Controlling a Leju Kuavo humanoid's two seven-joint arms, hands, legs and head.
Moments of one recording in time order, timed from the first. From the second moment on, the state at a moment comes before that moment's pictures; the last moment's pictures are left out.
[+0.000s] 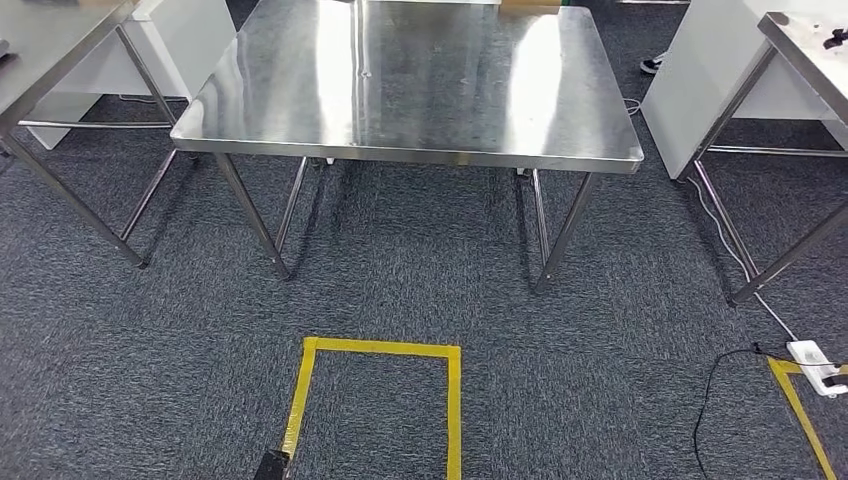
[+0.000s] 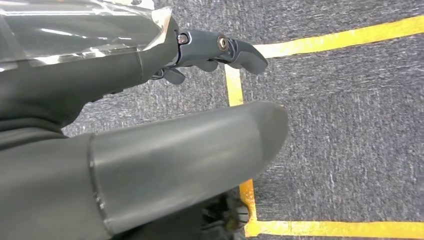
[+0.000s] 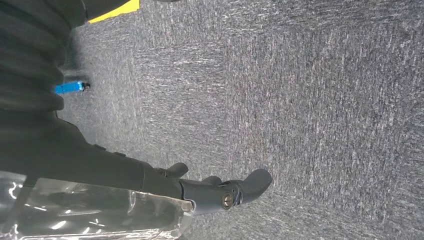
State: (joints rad) left arm -0.18 -0.25 0.68 -0.23 -0.62 0.28 -0.28; right arm -0.11 0.20 -1.29 -0.21 1.56 -0.47 -0.10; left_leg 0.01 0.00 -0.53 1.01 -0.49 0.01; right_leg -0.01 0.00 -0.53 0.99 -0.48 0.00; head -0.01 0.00
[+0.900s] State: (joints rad) left arm -0.17 -0.24 0.68 -0.23 -0.61 0.28 -0.29; right arm -0.11 0.19 -1.29 -0.21 1.55 -0.47 -0.07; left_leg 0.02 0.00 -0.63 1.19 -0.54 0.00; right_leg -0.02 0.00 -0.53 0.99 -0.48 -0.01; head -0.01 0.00
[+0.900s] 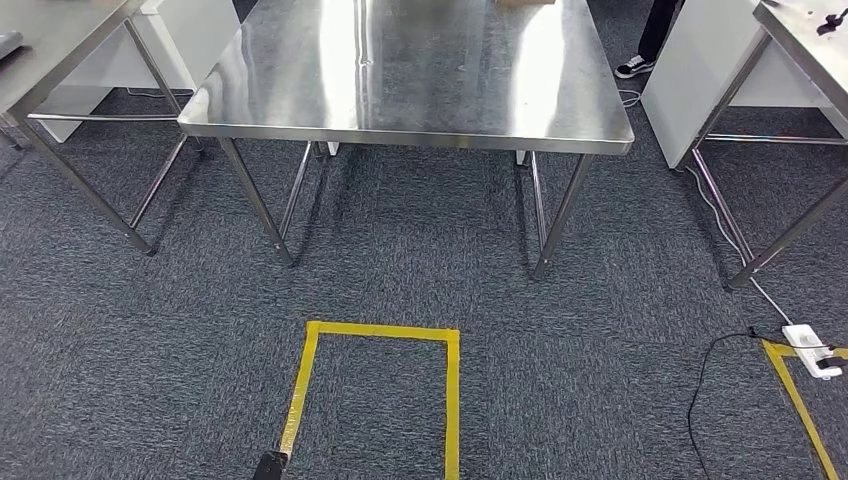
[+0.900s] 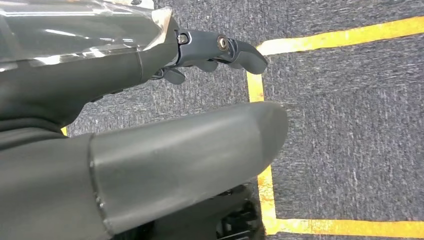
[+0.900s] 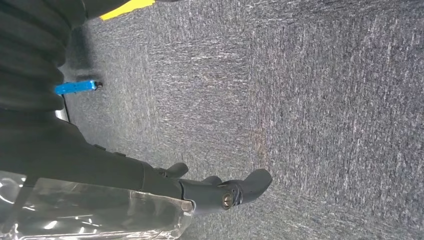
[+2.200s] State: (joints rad) left arm -0.17 -0.23 0.68 -0.23 -0.61 0.27 -0.30; right arm -0.11 0.20 -1.24 -0.21 1.55 -0.43 0.02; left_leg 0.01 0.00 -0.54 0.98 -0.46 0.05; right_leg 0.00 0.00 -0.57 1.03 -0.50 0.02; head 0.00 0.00
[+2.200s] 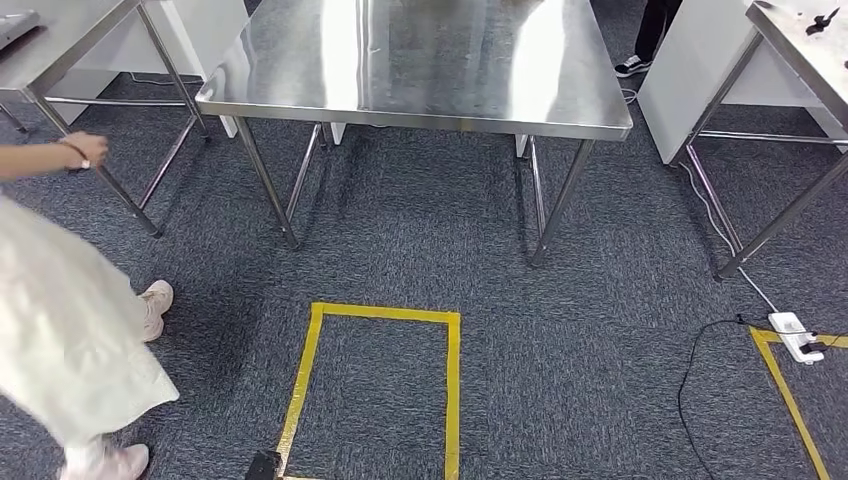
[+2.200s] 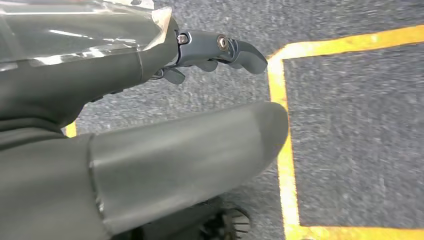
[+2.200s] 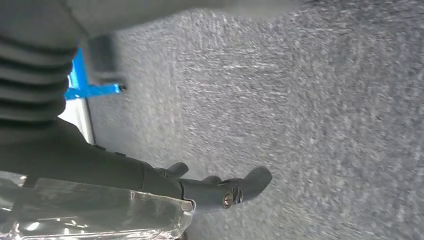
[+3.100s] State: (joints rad) left arm -0.18 -0.24 0.67 -0.23 -0.62 0.27 -0.28; right arm -0.11 0.21 -1.23 -0.20 1.54 -0.36 0.02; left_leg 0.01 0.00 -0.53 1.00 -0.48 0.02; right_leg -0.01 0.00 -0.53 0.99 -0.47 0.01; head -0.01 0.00
